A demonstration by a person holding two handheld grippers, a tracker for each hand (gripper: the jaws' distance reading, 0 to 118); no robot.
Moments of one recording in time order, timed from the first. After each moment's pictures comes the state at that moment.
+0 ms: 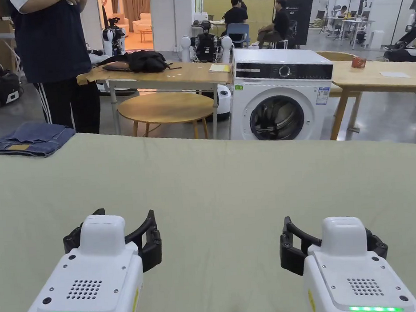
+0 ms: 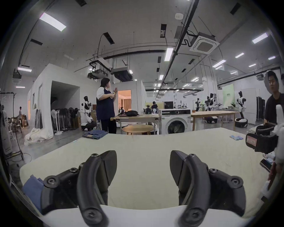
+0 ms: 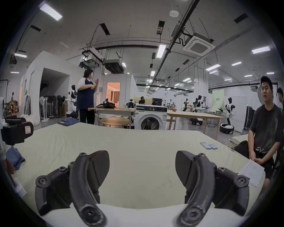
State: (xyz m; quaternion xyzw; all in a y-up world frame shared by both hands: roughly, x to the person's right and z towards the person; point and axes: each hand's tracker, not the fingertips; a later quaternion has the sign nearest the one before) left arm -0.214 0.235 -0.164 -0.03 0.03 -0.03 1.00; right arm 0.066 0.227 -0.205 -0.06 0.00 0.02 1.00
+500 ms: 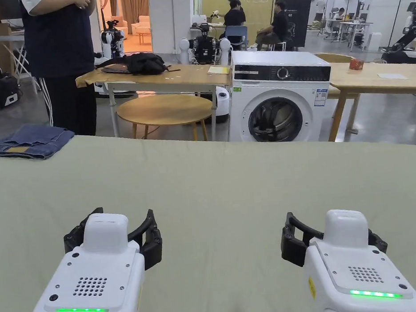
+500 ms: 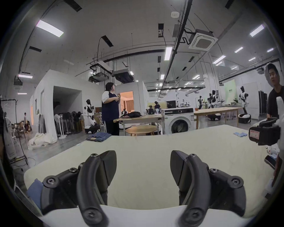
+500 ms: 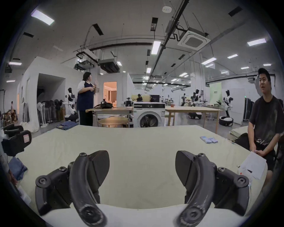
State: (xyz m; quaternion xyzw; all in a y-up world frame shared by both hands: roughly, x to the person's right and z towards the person) left arm -0.211 0.236 -0.168 -0.03 0.04 -0.05 1.00; right arm 0.074 0.231 -0.215 -0.08 -0.02 -0.02 1.00
